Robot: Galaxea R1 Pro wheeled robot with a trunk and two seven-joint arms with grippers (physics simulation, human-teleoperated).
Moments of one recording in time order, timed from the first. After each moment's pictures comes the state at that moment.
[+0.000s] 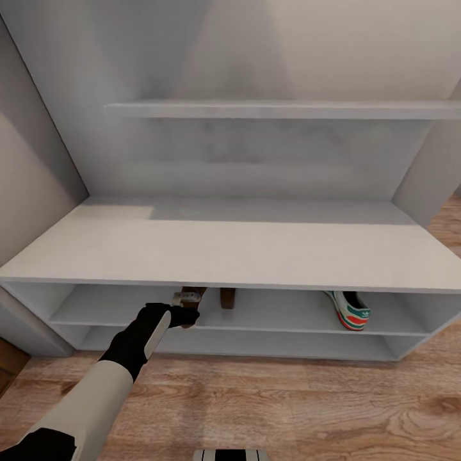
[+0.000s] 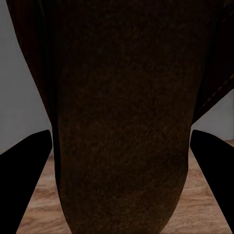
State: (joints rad) left arm -0.79 -0.03 -0.19 -0.78 0.25 0.69 0.00; right arm -0.67 -0.63 -1.11 -1.04 0.11 0.71 -0.16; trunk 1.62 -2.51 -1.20
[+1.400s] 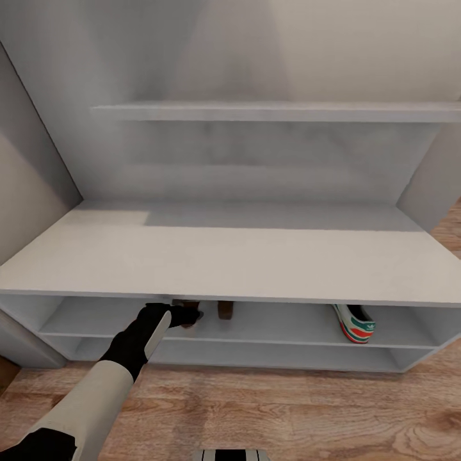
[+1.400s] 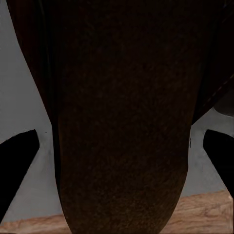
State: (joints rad) left arm -0.79 -0.04 -0.19 -0.78 0.25 0.68 0.00; right arm -0.67 -0.63 -1.11 -1.04 0.11 0.71 -0.16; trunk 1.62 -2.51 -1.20
